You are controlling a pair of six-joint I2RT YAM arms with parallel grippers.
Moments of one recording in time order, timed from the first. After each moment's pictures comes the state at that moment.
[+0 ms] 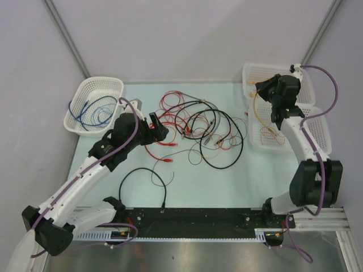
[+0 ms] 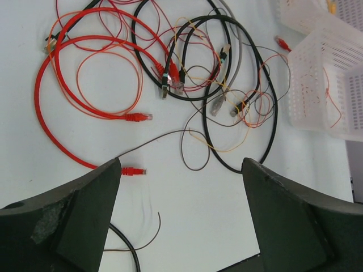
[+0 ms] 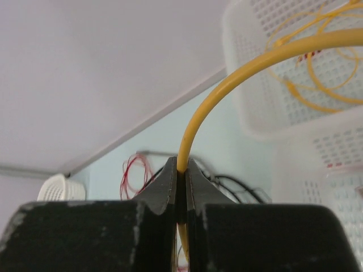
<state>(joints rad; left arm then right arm) -0.56 0.98 0.99 -0.50 -0.13 -0.64 0.03 1.41 1.17 0.02 -0.04 0.71</state>
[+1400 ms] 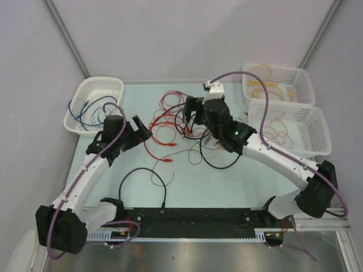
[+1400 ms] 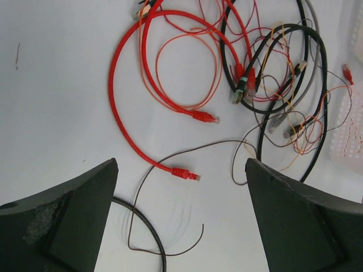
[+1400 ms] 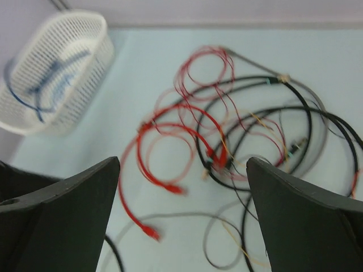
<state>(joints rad) -0.22 1.04 0.81 -0.44 0.06 -0.66 0.82 1.43 1.31 -0.12 0.42 0.44</state>
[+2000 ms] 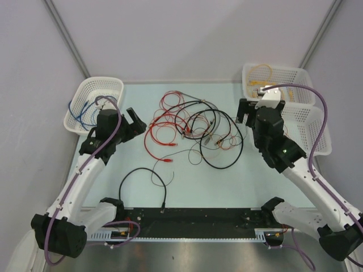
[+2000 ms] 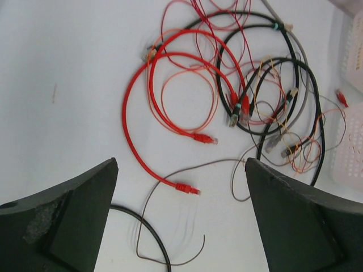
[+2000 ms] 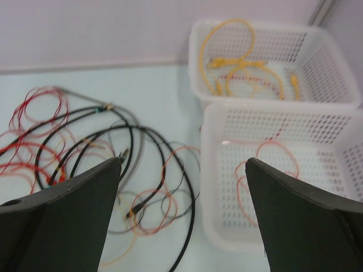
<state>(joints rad) -0.21 1.00 0.91 -0.52 -0.02 -0.60 0.60 0.97 1.04 -0.33 0.62 0.19</state>
